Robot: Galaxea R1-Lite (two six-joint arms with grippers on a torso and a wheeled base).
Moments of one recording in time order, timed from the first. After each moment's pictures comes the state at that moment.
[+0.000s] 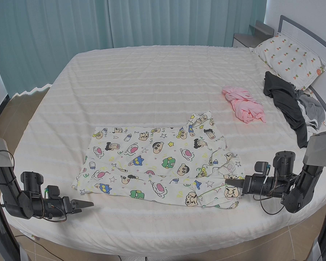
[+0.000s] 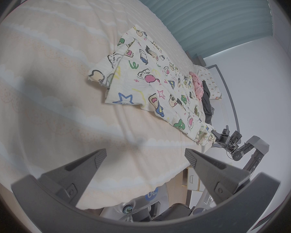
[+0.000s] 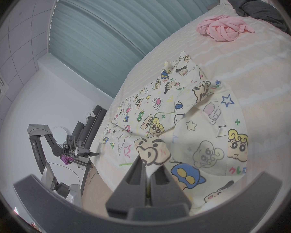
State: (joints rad) left arm 0.23 2.14 -0.29 -0.91 -0.81 -0.23; right arm 0.20 2.20 -0.43 -1.32 0.61 0.43
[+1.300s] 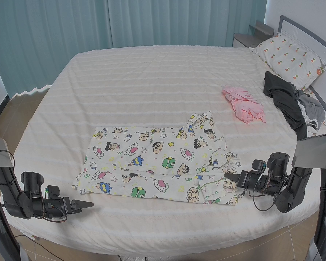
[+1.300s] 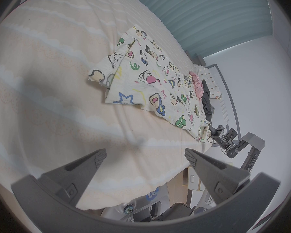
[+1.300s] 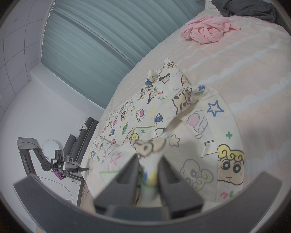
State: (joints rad) left arm 0.23 2.15 -0.29 -0.91 -0.81 -0.22; right arm 0.18 2.35 -0.52 -1.45 0.50 0.53
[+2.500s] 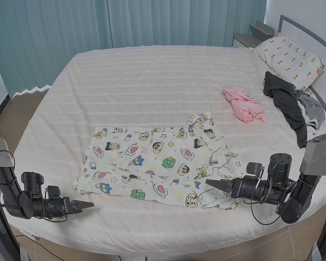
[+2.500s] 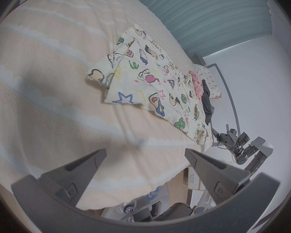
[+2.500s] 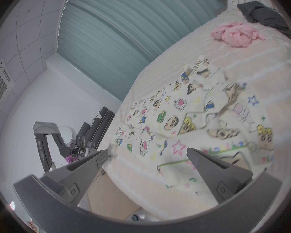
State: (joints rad) left arm 0.23 2.15 -0.30 -0.91 -0.81 -0.22; right arm 0.36 2.15 -0.37 -1.46 0.46 0.53
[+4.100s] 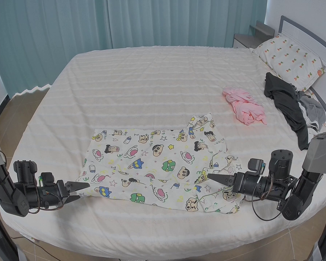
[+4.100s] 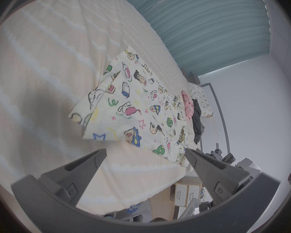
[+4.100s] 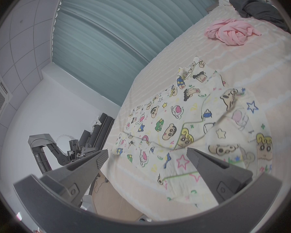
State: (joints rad) left arm 0.20 2.01 -0.30 -1.01 -0.82 -0.50; right arm 0.36 2.12 -0.39 -1.41 0.46 0.61
